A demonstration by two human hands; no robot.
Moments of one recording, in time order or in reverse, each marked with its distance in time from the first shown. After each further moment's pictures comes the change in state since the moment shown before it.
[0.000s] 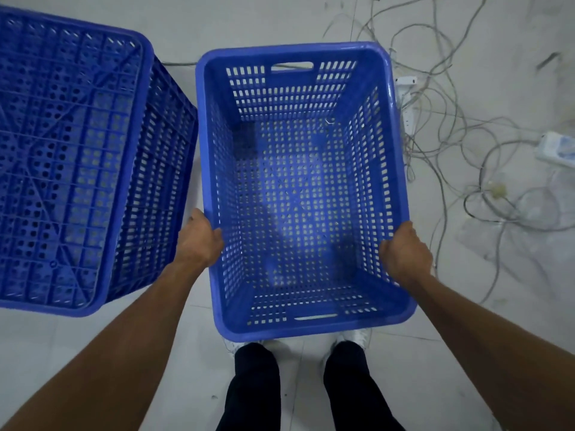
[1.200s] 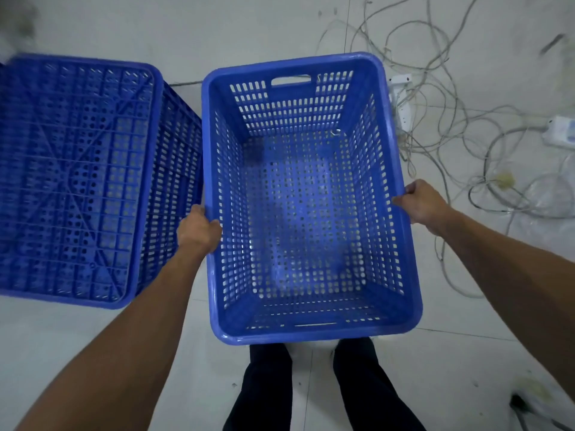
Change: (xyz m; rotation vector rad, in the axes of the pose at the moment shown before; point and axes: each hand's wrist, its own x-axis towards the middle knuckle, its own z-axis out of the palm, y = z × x) left_hand -0.024 0.028 -0.044 -0.066 0.066 -0.090; right_hand 0.061 0.003 -0.088 0.508 -0.211 0.032
